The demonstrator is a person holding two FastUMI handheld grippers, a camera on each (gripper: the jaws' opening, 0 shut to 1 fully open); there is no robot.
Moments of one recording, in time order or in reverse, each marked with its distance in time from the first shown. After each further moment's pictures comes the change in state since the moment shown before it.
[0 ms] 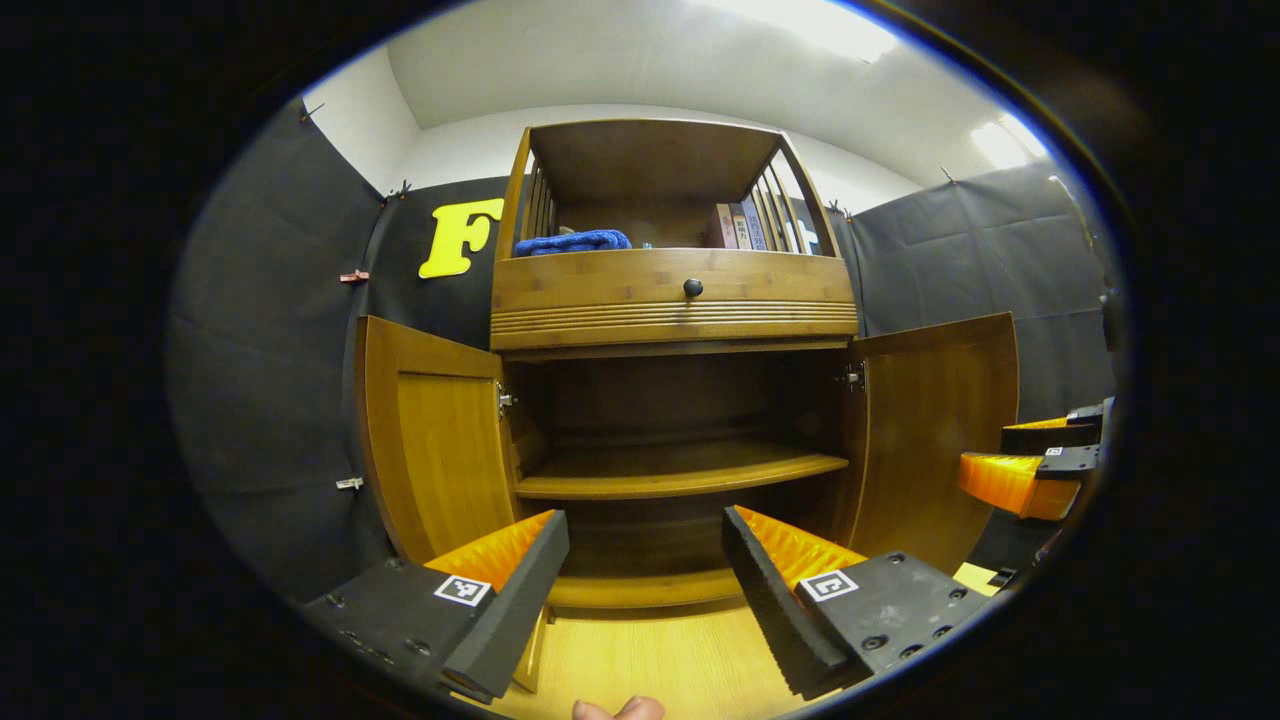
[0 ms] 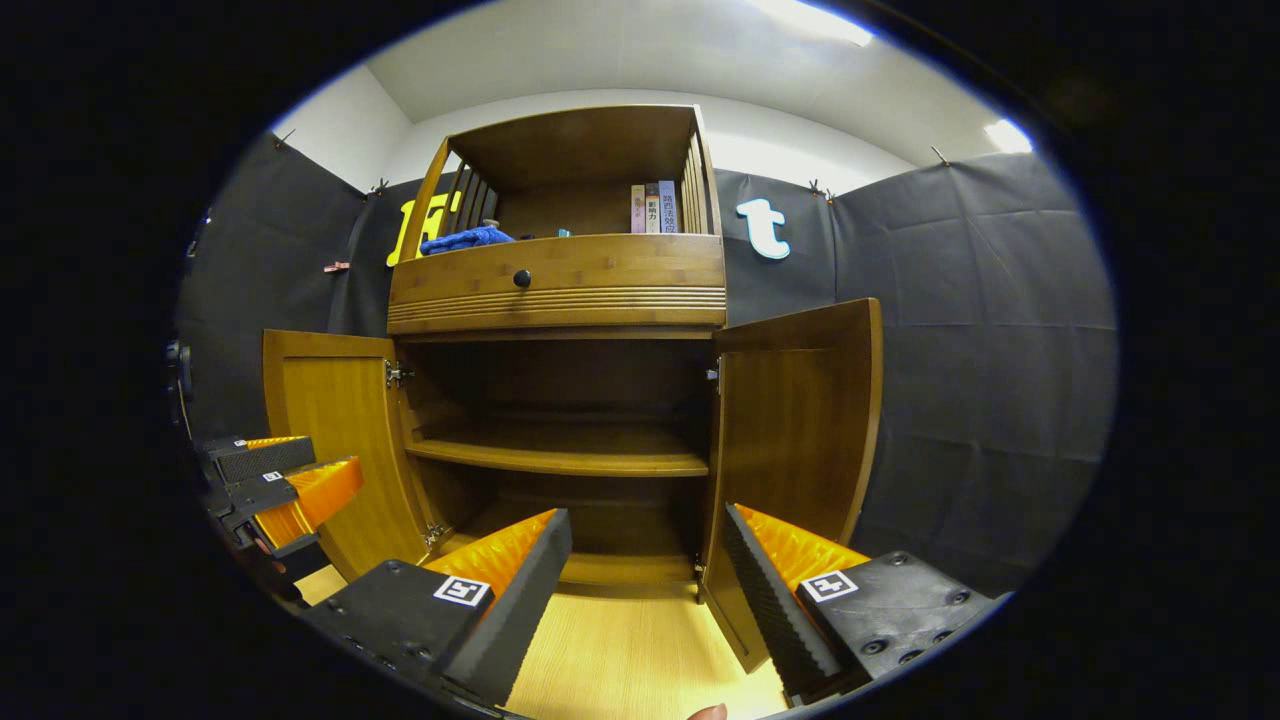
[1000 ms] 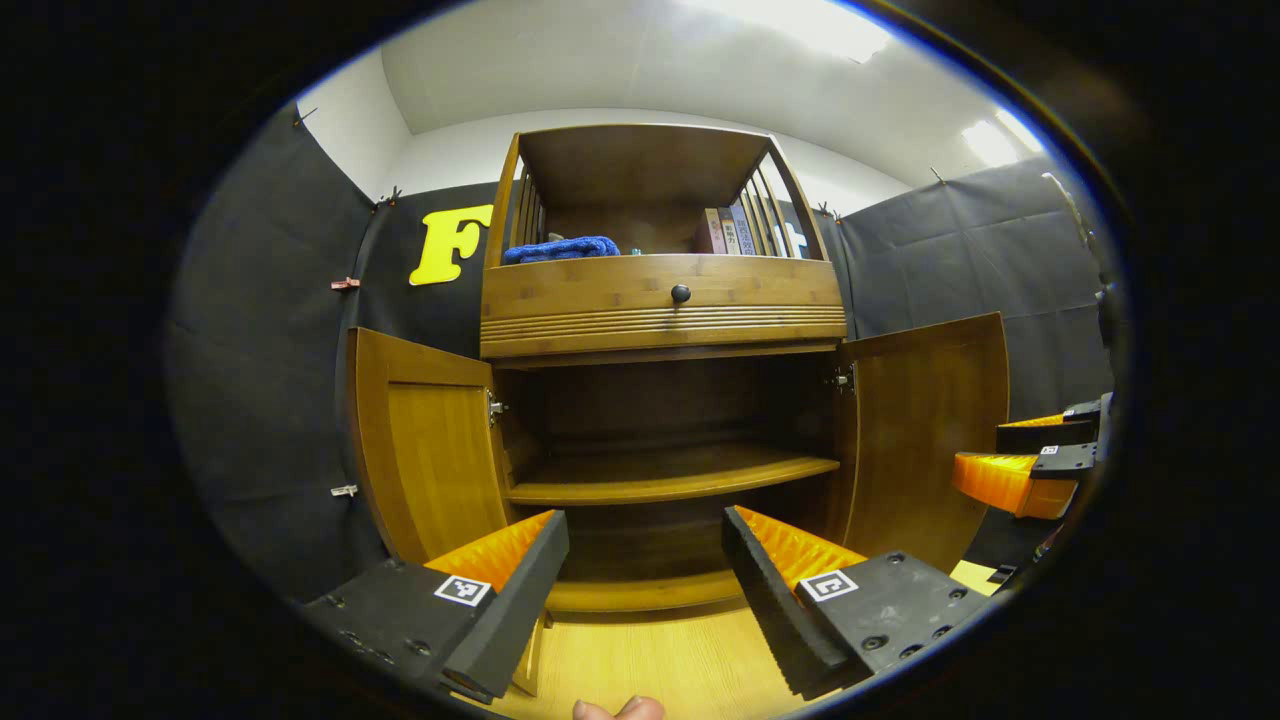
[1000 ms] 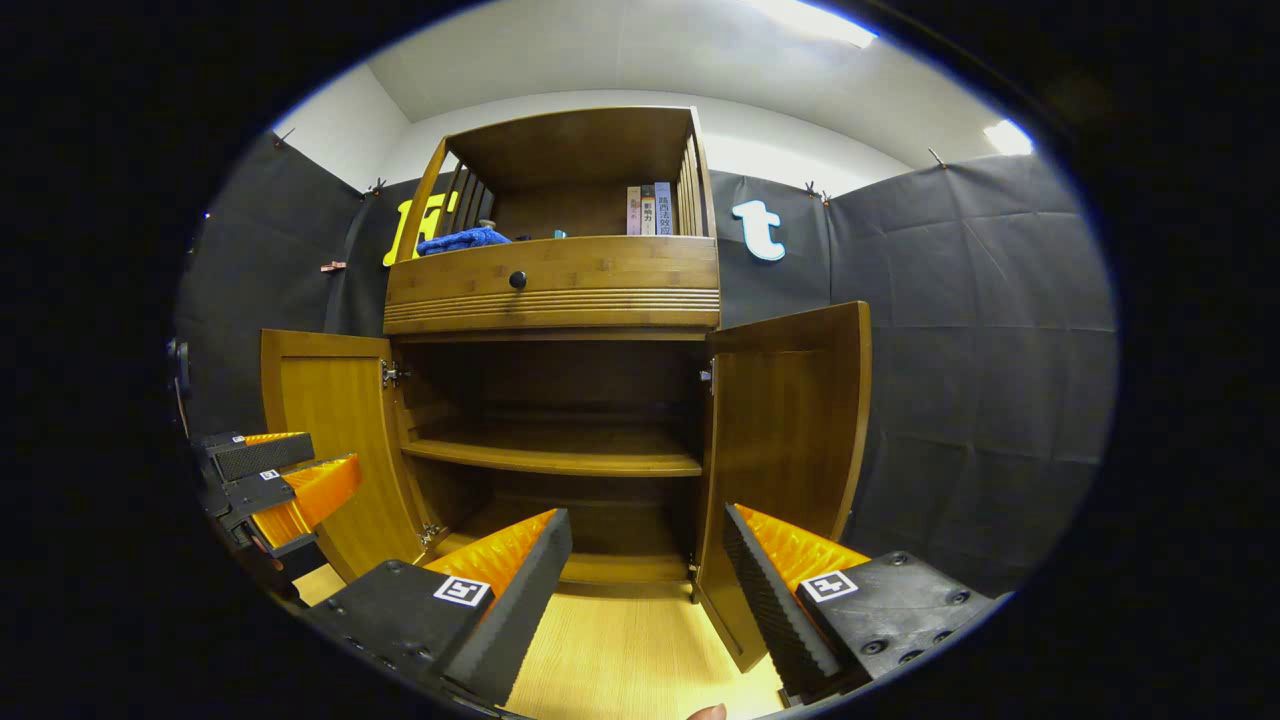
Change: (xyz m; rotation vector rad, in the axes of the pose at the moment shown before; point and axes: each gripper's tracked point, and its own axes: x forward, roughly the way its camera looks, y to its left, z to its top) left arm -0.001 -0.007 0.004 0.012 -0.011 -0.025; right arm -0.004 -0.003 0.001 -0.002 -0.002 -0.012
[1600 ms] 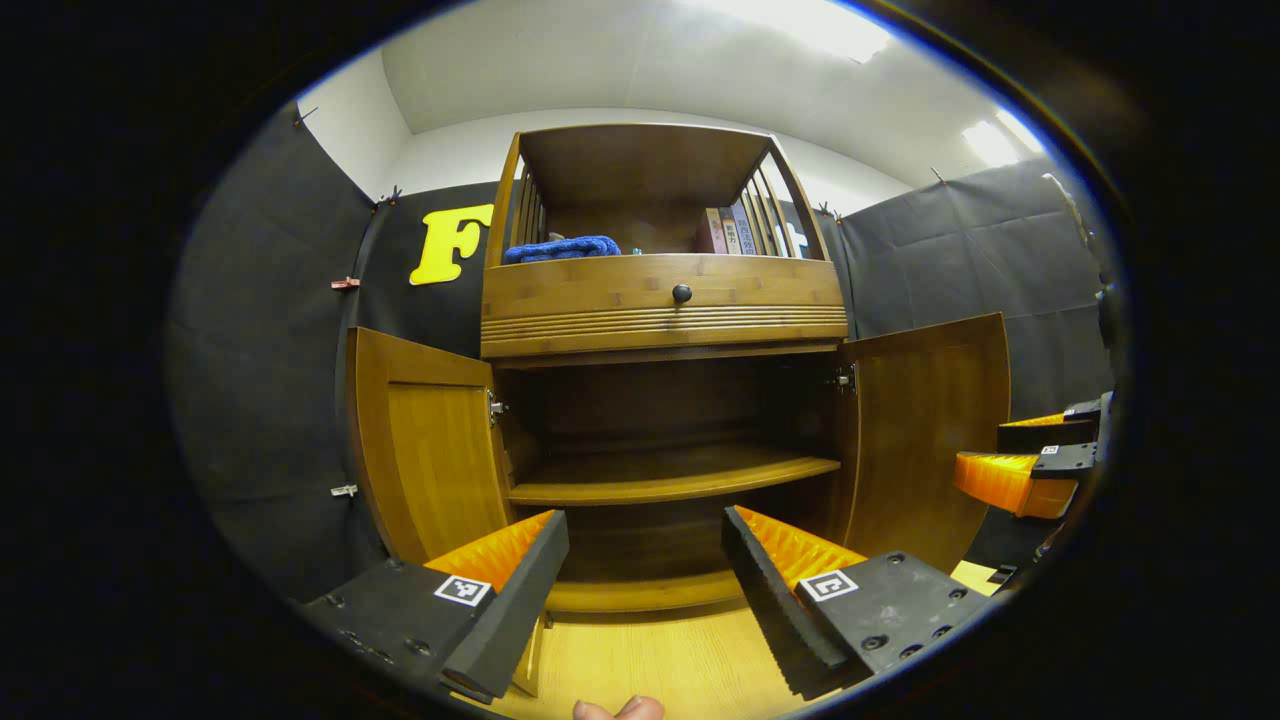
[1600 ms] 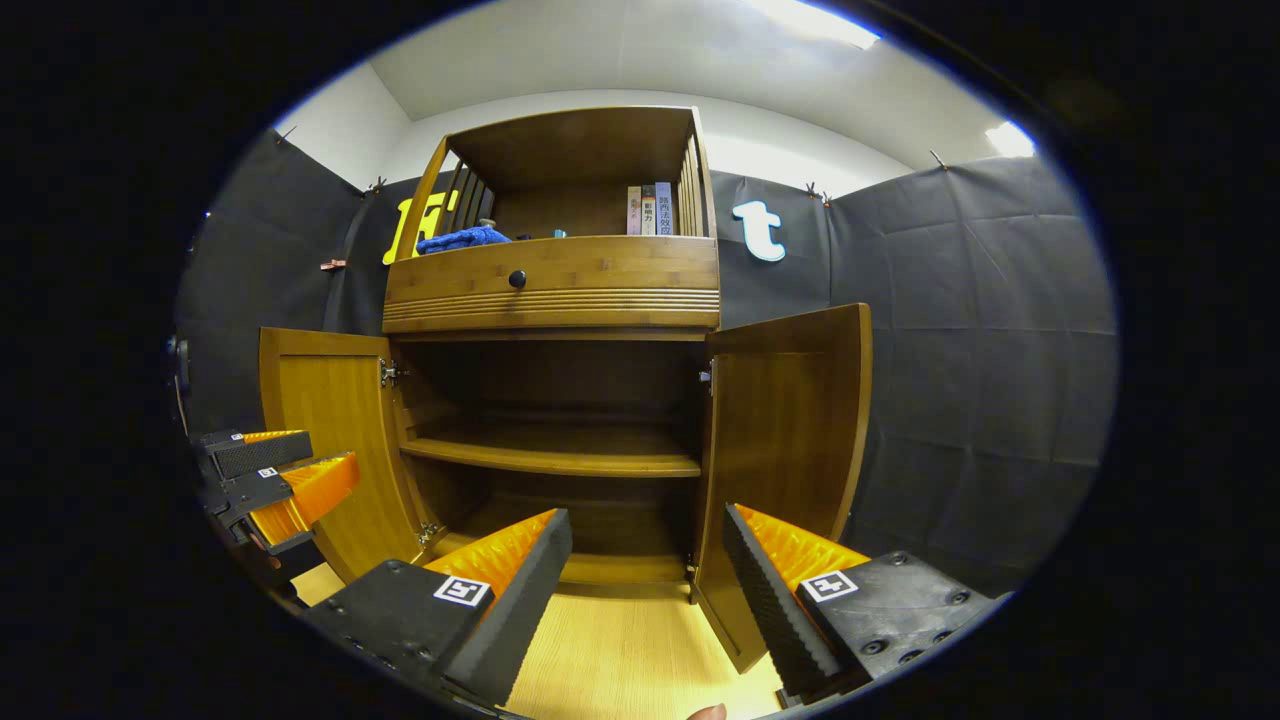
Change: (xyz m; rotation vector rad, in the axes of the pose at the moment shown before) left arm 0.003 0.003 0.001 0.000 -0.001 0.003; right arm 0.001 -0.001 0.002 -0.005 -0.006 -0.004
